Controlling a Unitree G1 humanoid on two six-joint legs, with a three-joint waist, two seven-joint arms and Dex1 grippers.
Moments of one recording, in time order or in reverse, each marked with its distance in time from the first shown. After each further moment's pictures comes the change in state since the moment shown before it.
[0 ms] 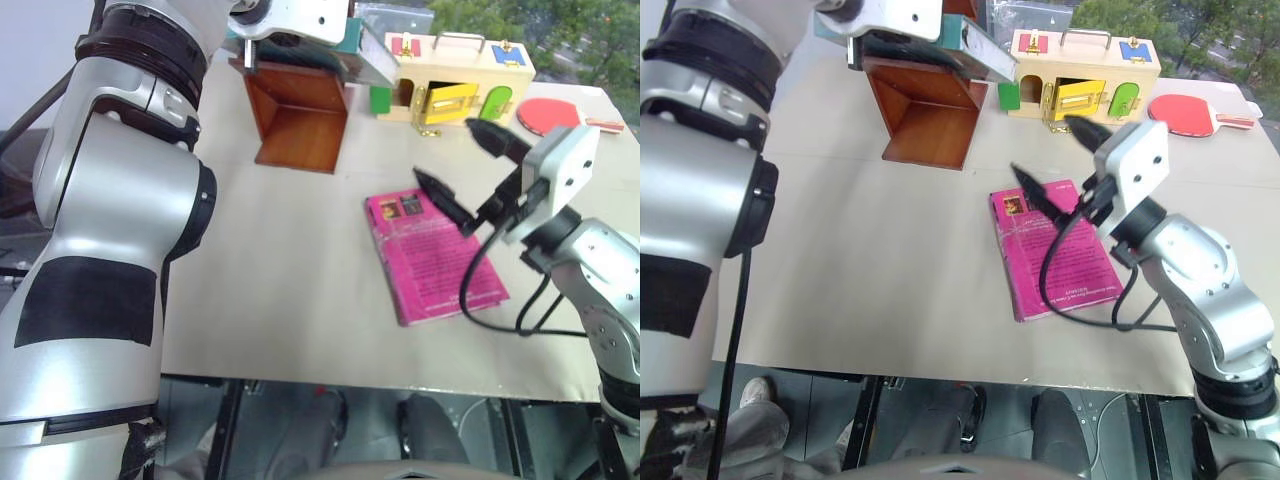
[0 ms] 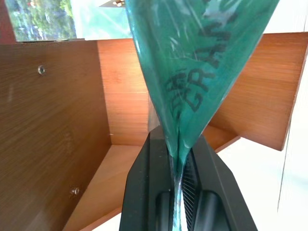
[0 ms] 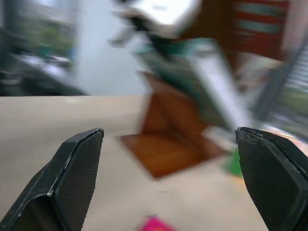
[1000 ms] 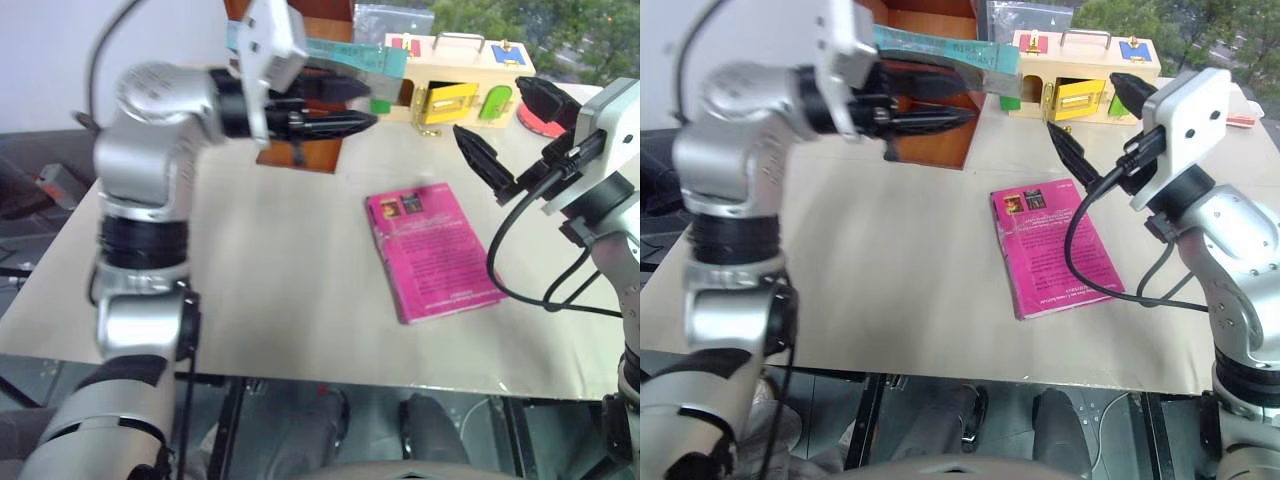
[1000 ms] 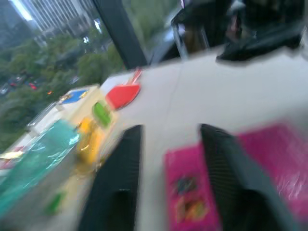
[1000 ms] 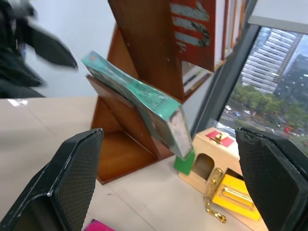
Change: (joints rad) left arm 0.861 -0.127 0.585 -1.264 -0.953 0.694 -0.051; right arm -0.069 -0.066 -0.169 -0.044 0.074 0.151 0.009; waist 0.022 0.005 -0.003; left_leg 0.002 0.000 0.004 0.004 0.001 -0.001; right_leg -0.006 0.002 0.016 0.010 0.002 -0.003
